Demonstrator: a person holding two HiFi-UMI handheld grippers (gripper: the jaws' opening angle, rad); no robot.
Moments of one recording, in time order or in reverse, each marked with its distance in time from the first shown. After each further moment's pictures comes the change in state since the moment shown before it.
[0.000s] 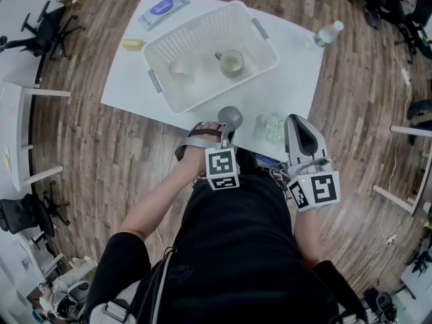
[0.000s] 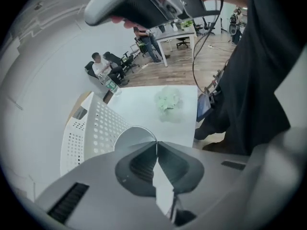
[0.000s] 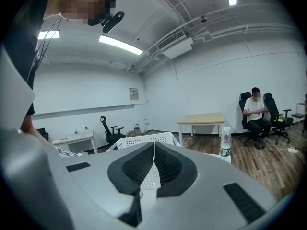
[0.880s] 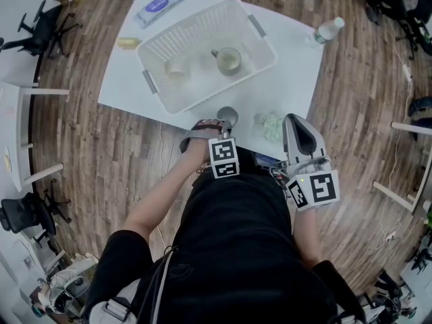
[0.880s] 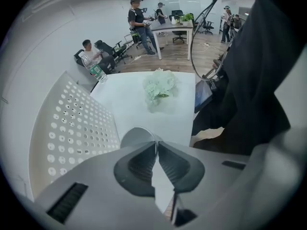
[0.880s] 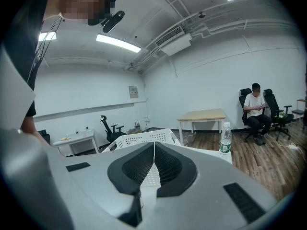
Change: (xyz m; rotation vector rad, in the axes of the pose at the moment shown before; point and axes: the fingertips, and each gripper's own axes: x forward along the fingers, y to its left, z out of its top) left arm 0.065 -0.026 -0.017 -0.011 0.062 -0.128; right arm 0.006 -0.012 -0.011 0.023 0.033 0.009
